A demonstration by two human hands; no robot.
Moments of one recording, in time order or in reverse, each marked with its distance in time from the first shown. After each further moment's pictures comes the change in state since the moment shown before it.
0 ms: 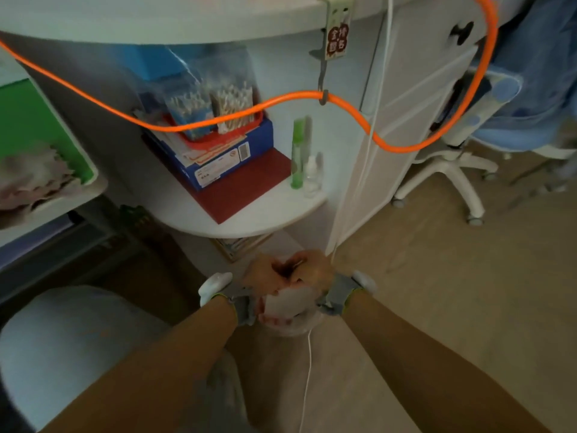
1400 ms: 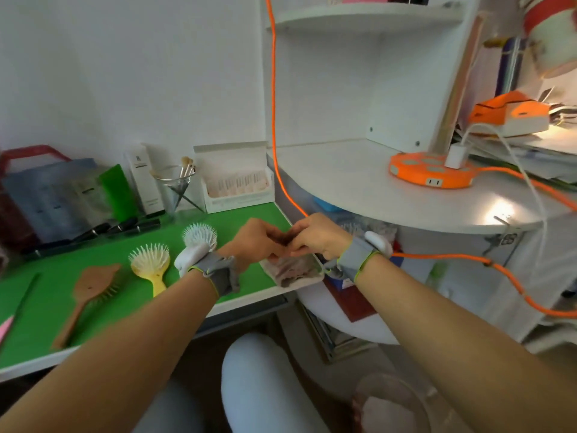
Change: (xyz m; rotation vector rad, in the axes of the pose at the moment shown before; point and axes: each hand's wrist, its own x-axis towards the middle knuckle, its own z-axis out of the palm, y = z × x) left_hand -0.222 0.013 -0.321 -0.162 0.619 0.298; right_hand -0.155 -0.321 0.181 -0.244 -0.317 -0.596
